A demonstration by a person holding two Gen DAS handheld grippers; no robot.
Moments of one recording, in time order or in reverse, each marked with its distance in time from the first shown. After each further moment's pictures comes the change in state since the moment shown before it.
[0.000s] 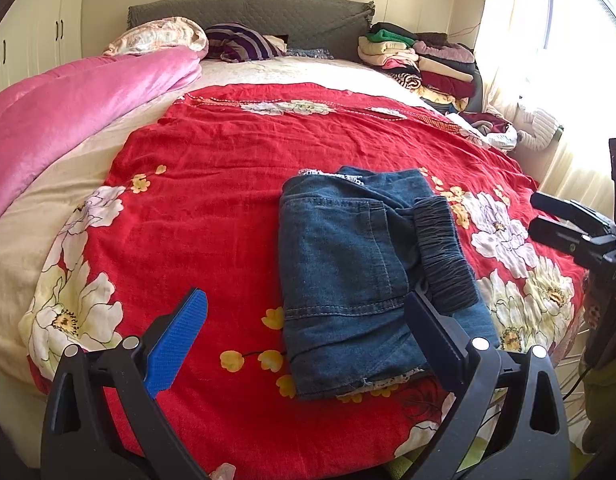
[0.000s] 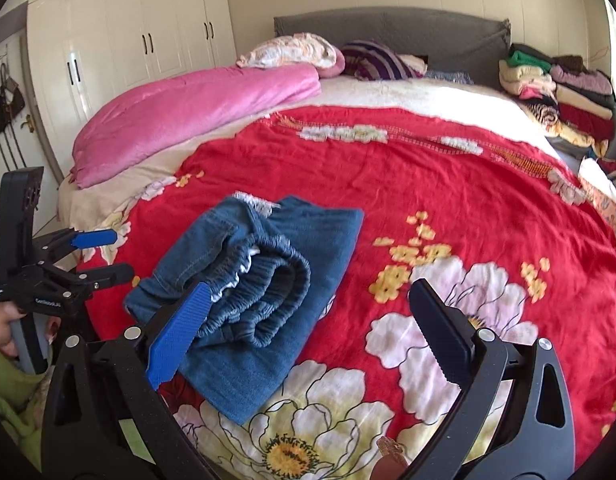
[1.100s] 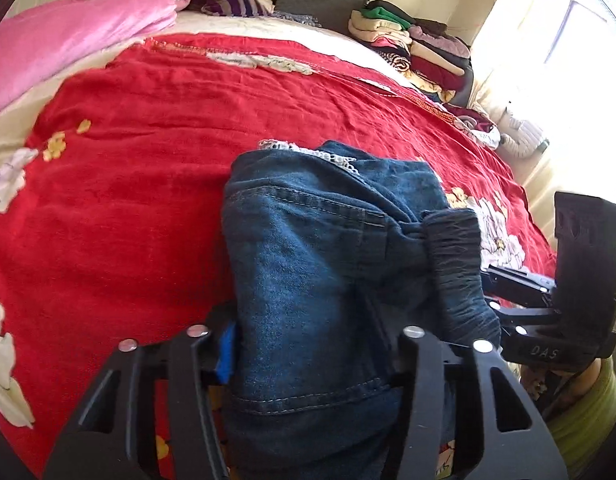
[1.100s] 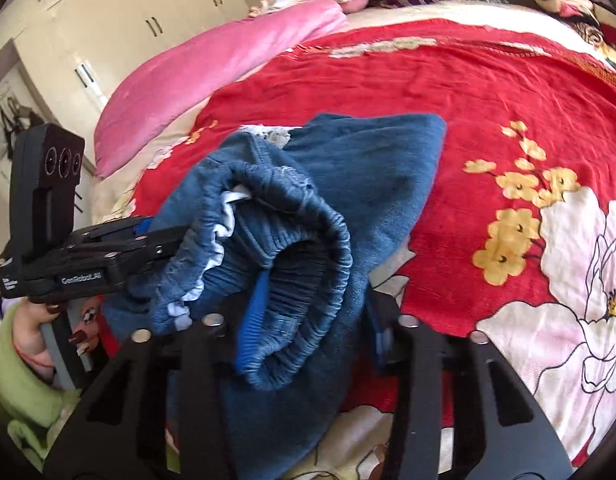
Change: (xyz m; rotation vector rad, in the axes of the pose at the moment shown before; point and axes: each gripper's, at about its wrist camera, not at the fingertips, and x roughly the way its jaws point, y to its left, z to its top) left arm 0.088 -0.005 0.021 -0.082 0.118 -0.159; right arm 0.102 0.000 -0.017 0.109 0.184 0.223
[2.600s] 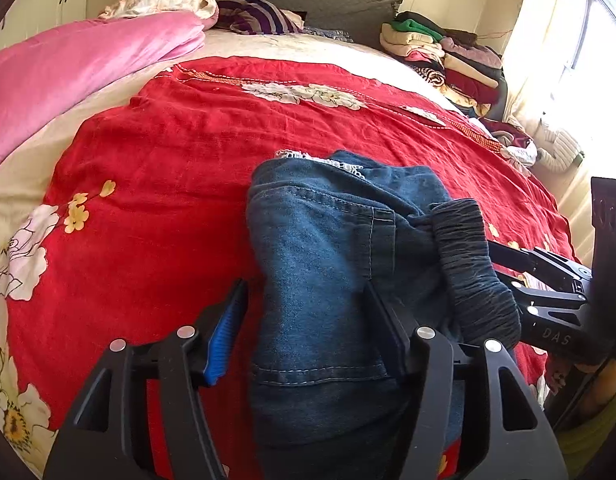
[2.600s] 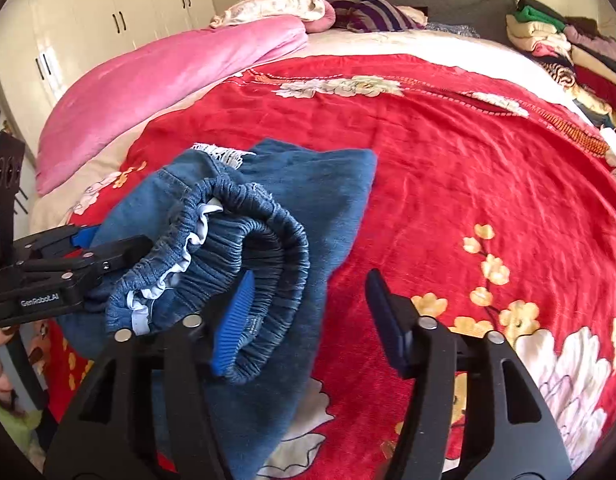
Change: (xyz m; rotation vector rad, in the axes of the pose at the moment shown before) left arm 0.017 0.025 0.056 -0.025 -0.054 0.131; right arm 0.027 -0.020 0.067 -0.042 -0.049 -0.231
